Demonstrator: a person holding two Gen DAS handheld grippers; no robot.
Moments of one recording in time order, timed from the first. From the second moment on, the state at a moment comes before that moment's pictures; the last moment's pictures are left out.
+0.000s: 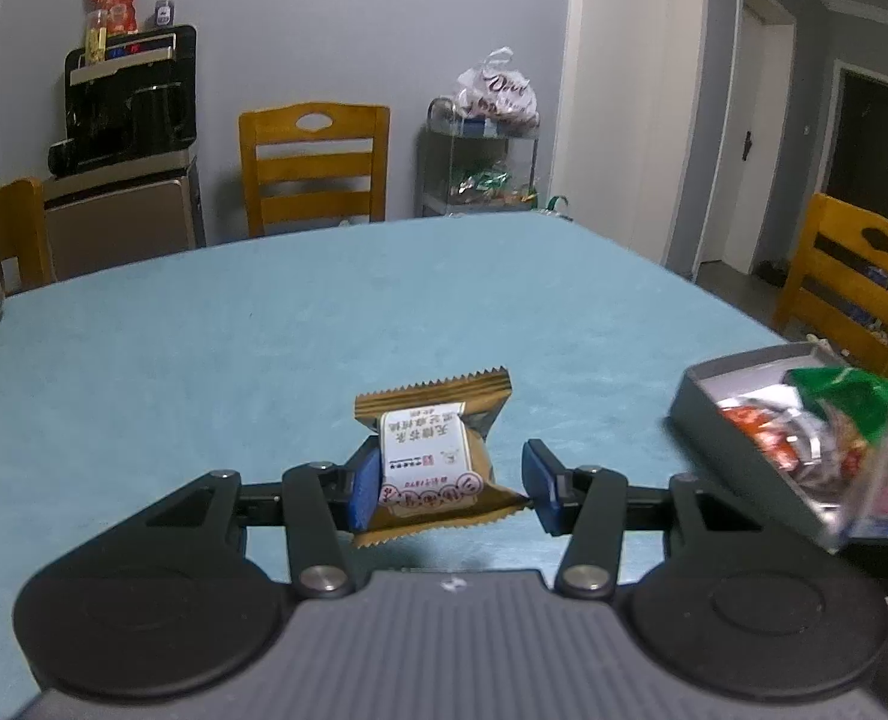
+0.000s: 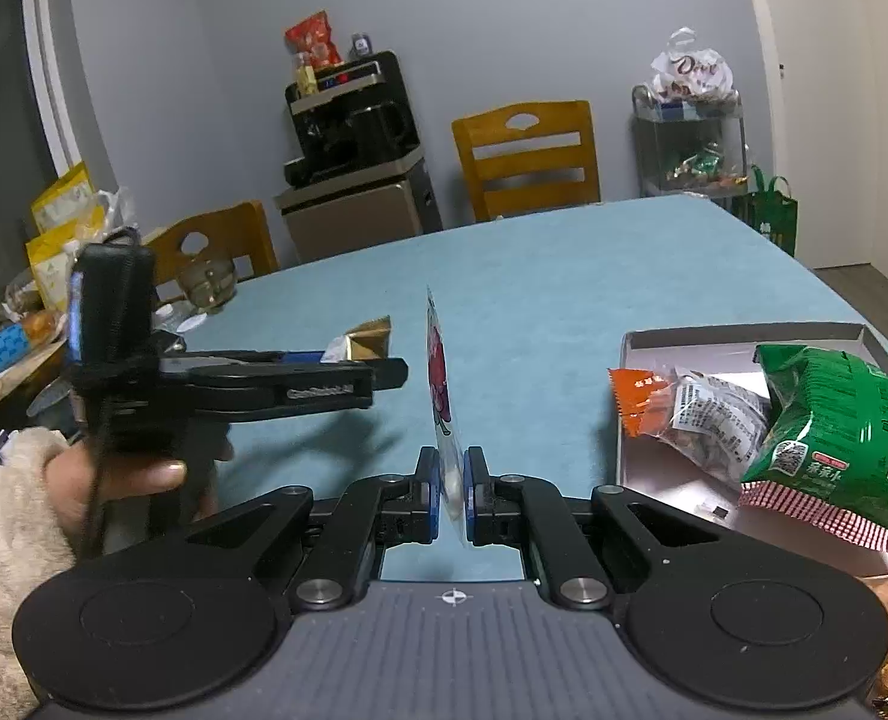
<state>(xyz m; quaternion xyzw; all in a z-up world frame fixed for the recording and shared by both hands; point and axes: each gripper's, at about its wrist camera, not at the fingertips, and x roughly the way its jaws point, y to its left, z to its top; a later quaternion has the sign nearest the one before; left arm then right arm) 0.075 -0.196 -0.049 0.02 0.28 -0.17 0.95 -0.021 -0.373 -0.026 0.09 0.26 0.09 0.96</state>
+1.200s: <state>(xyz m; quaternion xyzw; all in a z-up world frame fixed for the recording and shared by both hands) -0.028 -0.342 -0.021 0.08 0.26 -0.36 0.89 -0.098 -0.483 -0.047 0.14 0.26 0.03 0.95</state>
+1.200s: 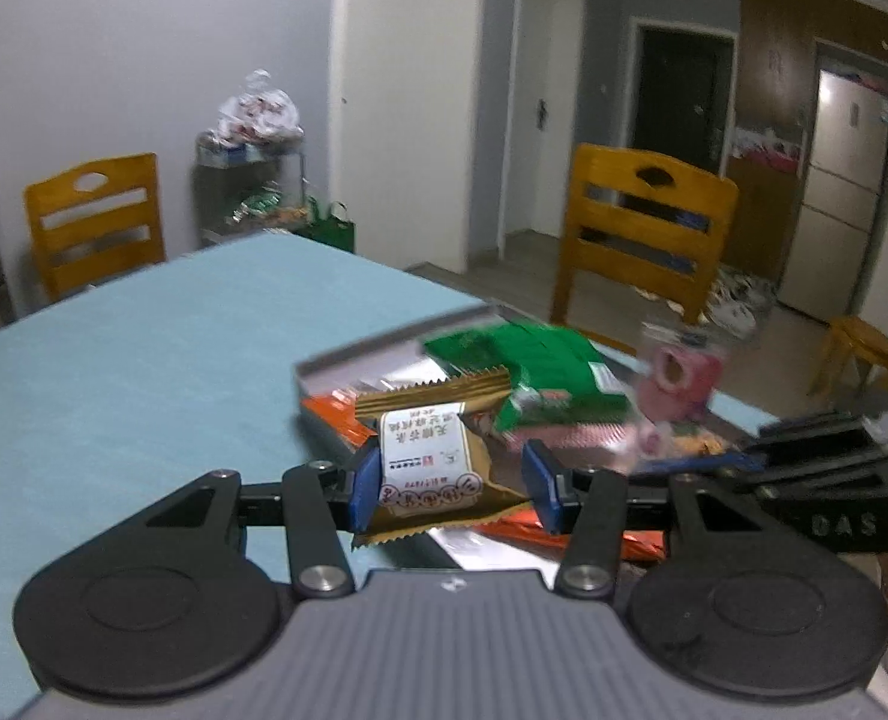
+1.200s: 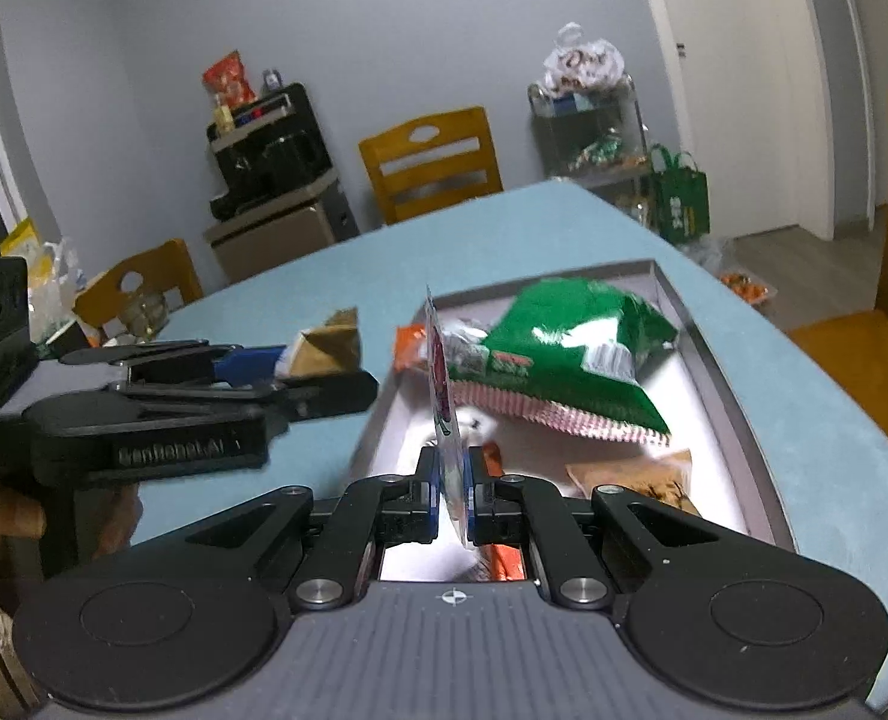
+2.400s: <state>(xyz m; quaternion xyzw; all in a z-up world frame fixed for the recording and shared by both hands) -0.028 -0.353 -0.040 0.09 0.24 -0.40 0.88 -0.082 -0.490 -0.044 0.19 0.25 -0.02 0.95</state>
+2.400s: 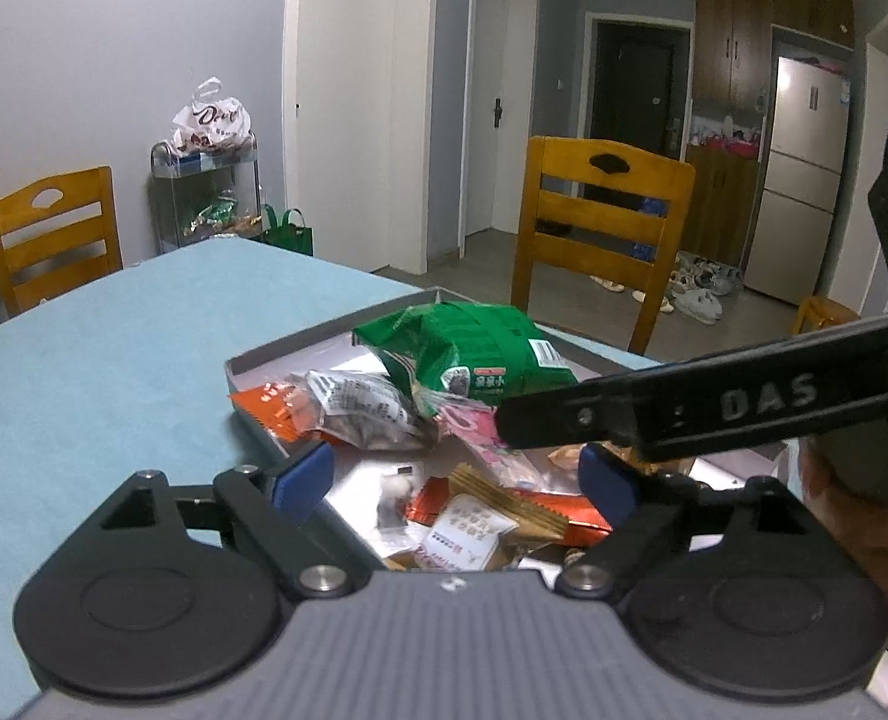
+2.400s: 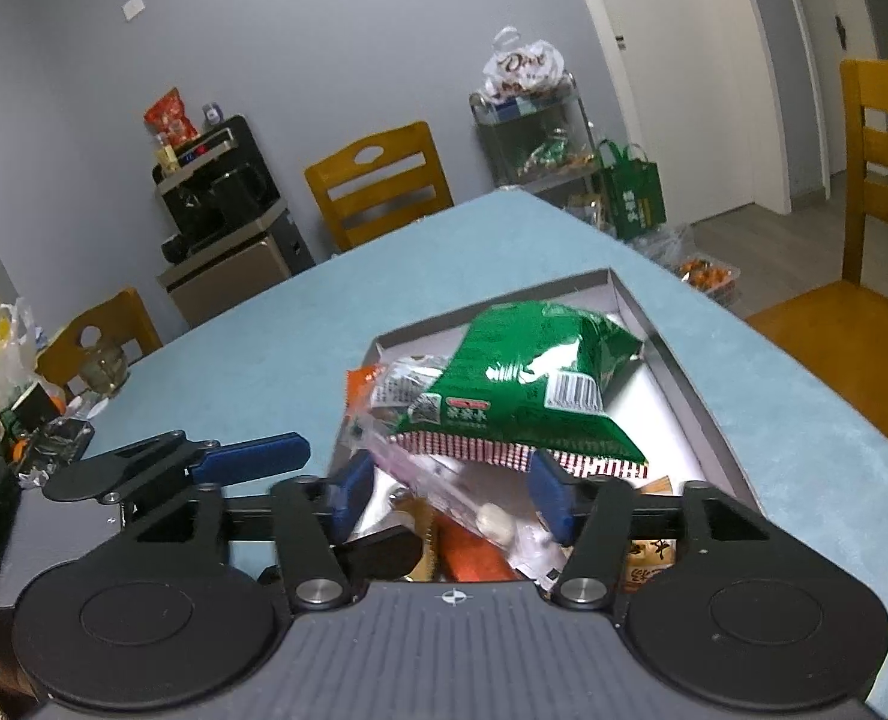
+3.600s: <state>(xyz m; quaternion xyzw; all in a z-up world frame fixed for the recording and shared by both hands) -0.045 -0.201 -0.038 0.07 0.25 -0.35 0.90 -0.148 -0.362 -0.067 0.13 0.24 -0.19 0.94</state>
